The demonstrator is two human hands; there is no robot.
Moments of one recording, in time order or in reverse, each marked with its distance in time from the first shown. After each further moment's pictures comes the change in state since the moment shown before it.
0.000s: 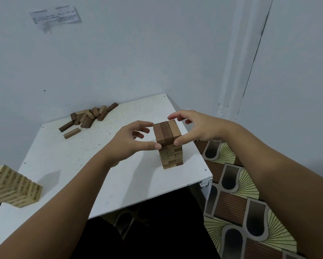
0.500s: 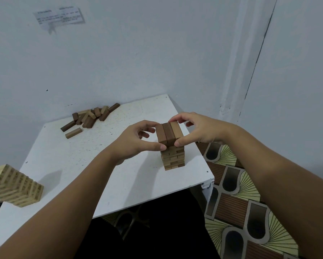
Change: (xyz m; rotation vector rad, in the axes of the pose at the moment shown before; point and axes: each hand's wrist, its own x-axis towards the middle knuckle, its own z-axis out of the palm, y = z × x) left_hand 0.008 0.002 0.003 -0.076 -0.063 0.003; right_hand 0.007 0.001 0.003 0.035 -0.007 -0.010
